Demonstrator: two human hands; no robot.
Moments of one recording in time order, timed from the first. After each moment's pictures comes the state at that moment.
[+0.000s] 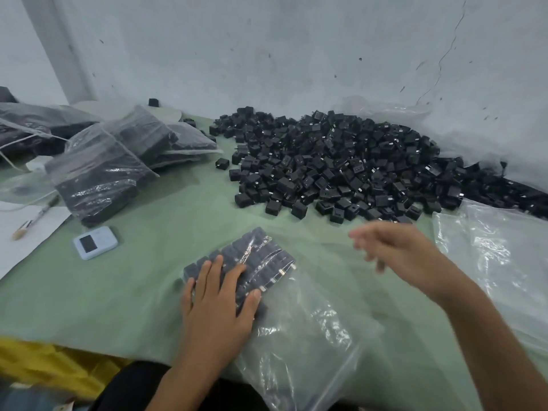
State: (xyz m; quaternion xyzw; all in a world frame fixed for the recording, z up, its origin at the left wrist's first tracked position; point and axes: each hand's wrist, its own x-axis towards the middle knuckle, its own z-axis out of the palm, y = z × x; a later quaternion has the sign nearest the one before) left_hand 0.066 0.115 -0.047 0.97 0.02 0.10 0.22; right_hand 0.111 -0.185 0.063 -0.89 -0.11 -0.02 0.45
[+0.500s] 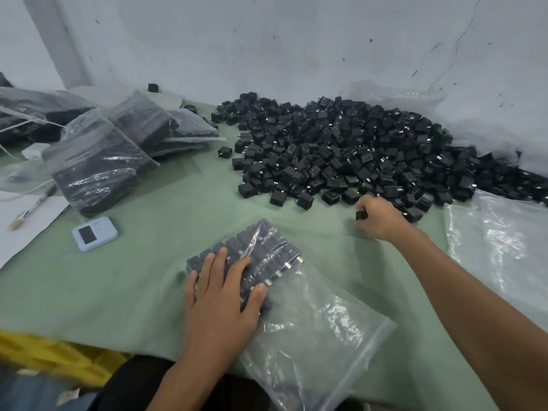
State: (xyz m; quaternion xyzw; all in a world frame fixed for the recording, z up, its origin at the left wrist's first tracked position) left_hand 0.063 0.115 -0.041 0.97 0.02 0.10 0.24; right_hand 0.255 -0.205 -0.004 -0.99 0.05 0.03 0.12
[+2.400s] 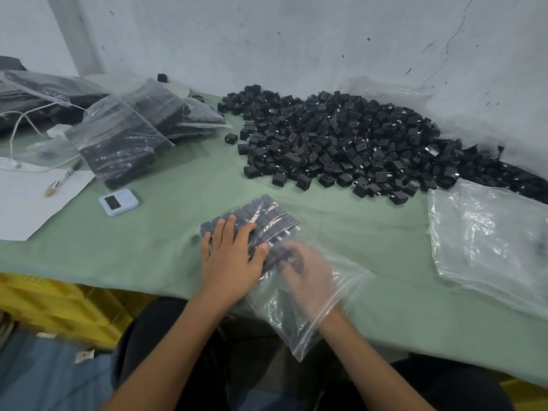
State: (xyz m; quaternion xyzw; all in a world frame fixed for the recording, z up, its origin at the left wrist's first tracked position) left_hand 0.071 0.117 -0.052 0.96 -0.01 0.10 0.25; right_hand 0.049 -0.047 -0.050 -0.90 -0.06 -0.13 0.42
